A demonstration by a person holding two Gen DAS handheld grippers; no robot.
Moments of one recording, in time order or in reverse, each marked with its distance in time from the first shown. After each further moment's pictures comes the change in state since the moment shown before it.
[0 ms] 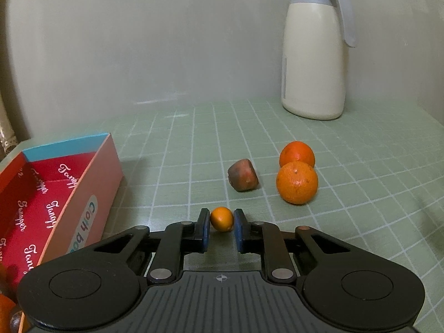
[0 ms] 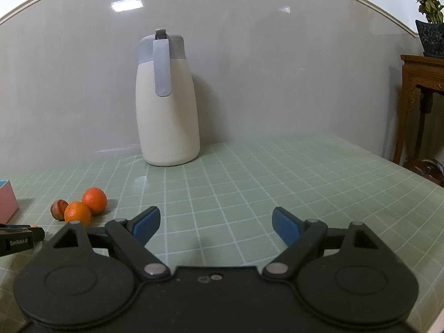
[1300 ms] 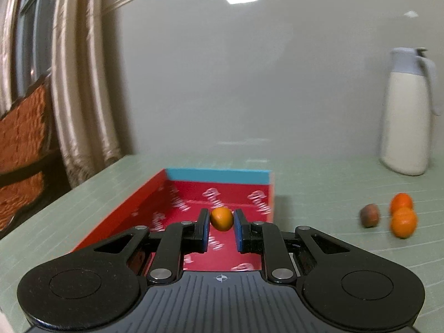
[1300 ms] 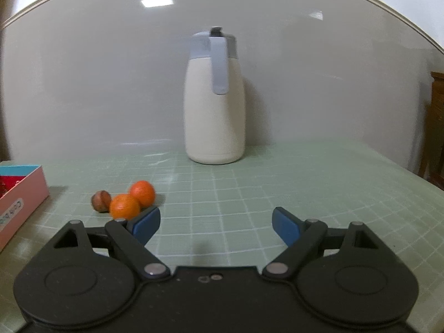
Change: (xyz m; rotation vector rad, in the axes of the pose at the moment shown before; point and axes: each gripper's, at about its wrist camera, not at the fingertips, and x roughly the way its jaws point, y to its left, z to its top) left arm -0.066 0.099 -0.014 -0.152 -0.172 0.355; right arm -0.007 0.053 -0.003 -0.087 0.000 0.101
